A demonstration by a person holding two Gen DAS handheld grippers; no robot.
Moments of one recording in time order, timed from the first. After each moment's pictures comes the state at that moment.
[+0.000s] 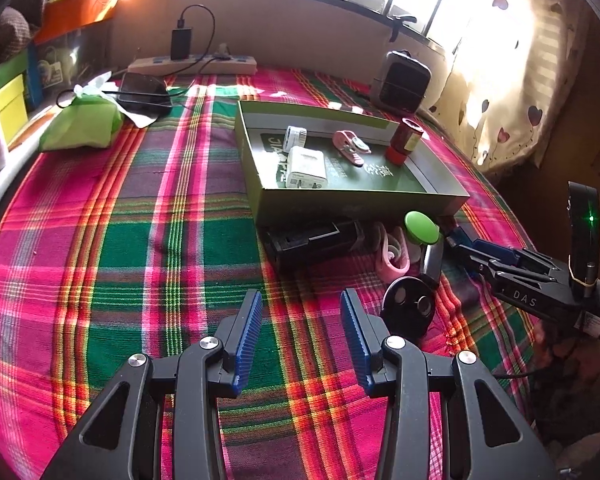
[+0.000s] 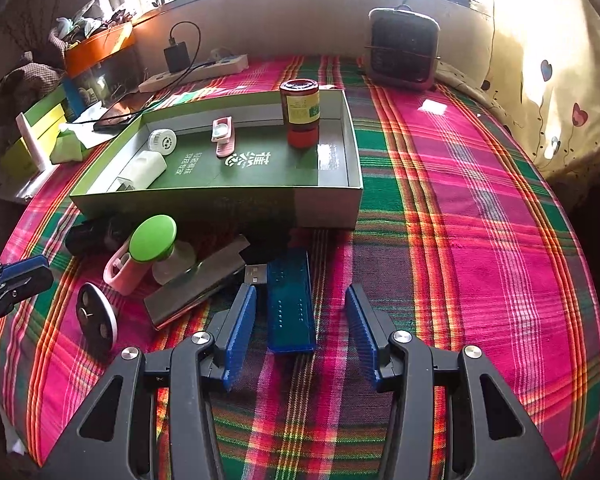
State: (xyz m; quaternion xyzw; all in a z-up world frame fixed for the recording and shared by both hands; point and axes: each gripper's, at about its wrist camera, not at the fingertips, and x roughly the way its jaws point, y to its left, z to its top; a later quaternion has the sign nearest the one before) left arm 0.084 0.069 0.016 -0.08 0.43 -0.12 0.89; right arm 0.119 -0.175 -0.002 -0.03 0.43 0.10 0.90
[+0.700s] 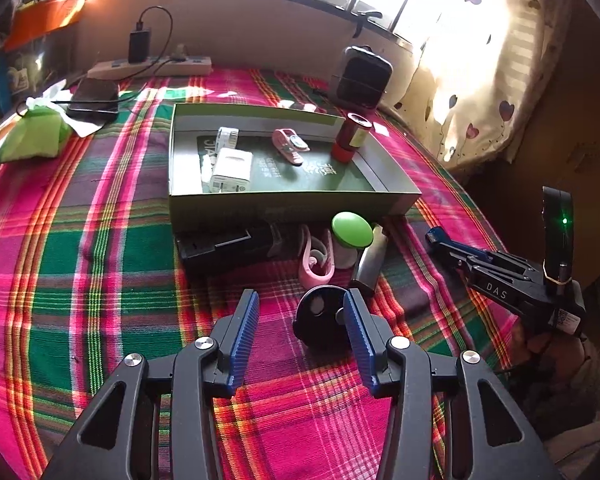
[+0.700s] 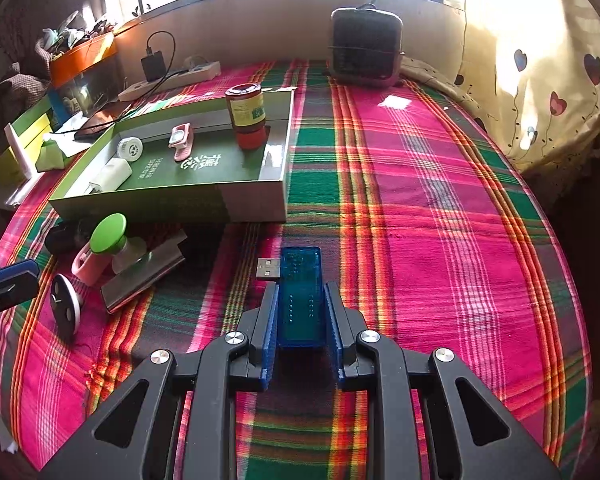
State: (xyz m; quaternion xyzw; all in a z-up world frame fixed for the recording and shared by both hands) left arm 0.085 0.028 0.022 -0.09 0.43 -0.17 0.88; right arm 0.117 -0.218 0.000 -0.02 0.43 0.08 0.90
